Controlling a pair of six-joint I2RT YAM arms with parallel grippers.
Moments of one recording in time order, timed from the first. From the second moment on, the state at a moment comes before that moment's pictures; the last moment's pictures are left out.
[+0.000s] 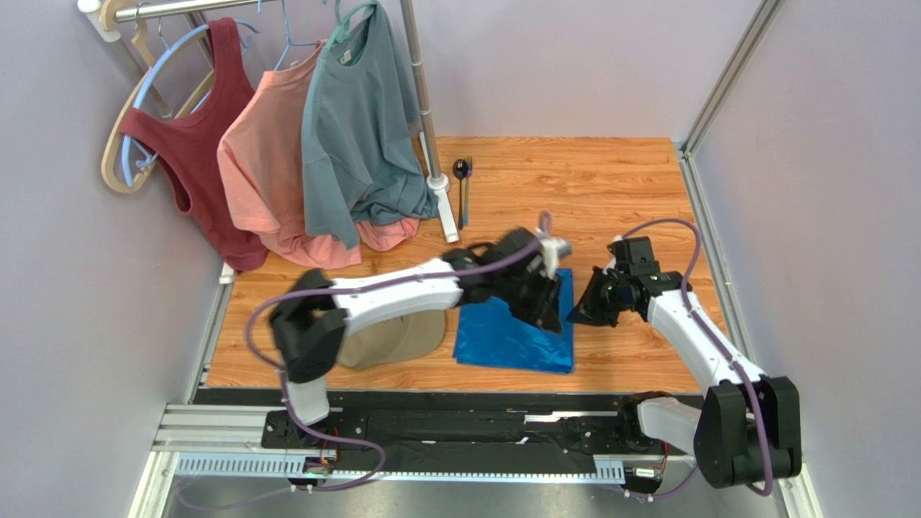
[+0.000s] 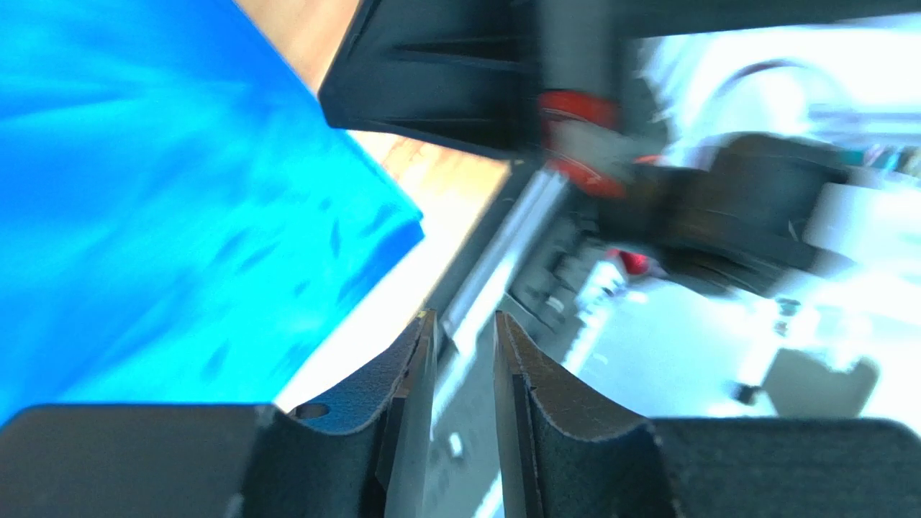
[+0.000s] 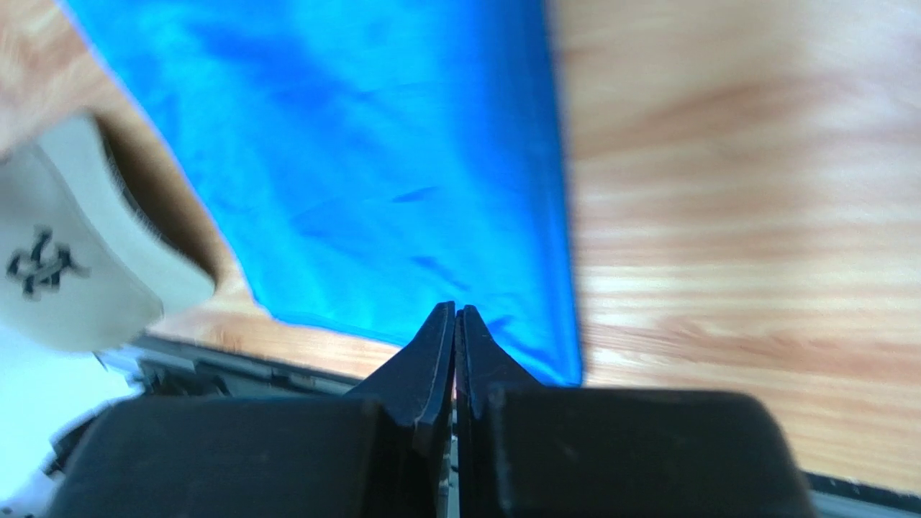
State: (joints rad) left arm -1.08 1.90 1.45 -0.33 0.38 -0.60; right arm 0.12 1.13 0.68 -0.67 -0.32 0.61
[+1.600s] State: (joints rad) left arm -0.55 1.83 1.31 -0.32 0.34 -0.62; right arm 0.53 1.76 1.21 -0.61 -0.21 0.43
